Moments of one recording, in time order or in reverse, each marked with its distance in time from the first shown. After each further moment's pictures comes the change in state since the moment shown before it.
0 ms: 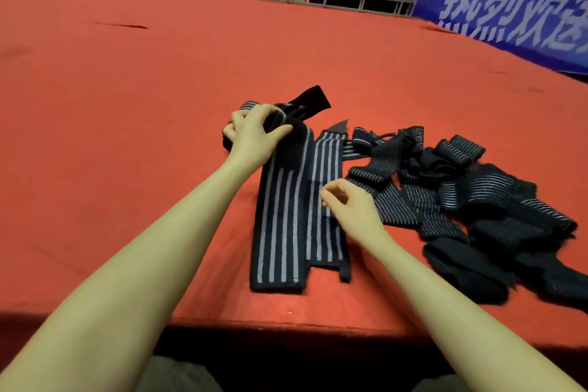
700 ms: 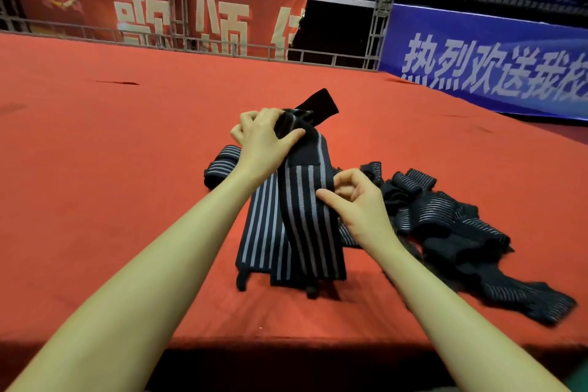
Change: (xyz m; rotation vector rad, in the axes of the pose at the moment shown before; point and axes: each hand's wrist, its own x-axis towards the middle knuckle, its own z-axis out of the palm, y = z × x) left_hand 0.008 0.103 0.003 0.022 0.125 0.218; right_hand -0.009 -0.048 -0.084 0.447 0.159 -0.136
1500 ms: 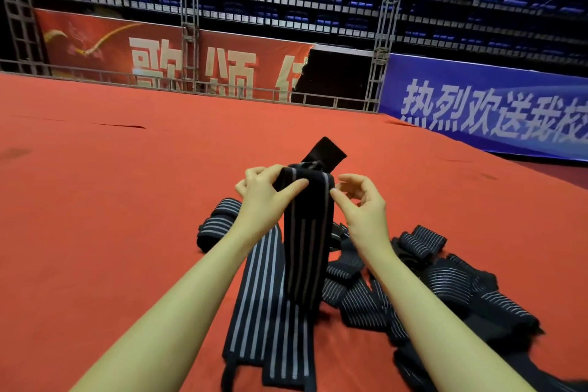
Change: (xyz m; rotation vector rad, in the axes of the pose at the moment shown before) left_hand 0.021 -0.011 0.006 -0.240 -0.112 -0.163; right_hand 0.094 -0.010 0.003 -0.004 0.175 -0.161
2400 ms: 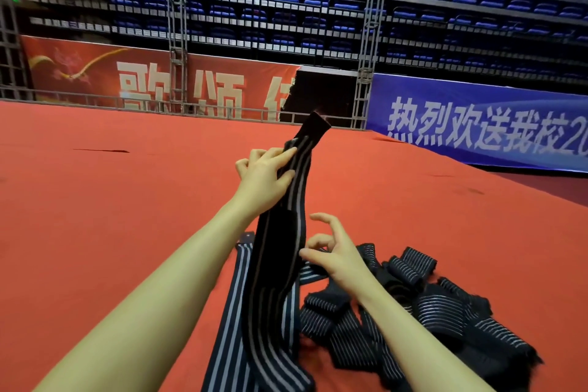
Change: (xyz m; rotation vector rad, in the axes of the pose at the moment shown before) left_hand 0.083 0.038 0.020 0.441 -0.041 0.345; right_hand 0.009 0.031 -0.020 -0.004 -0.405 0.162
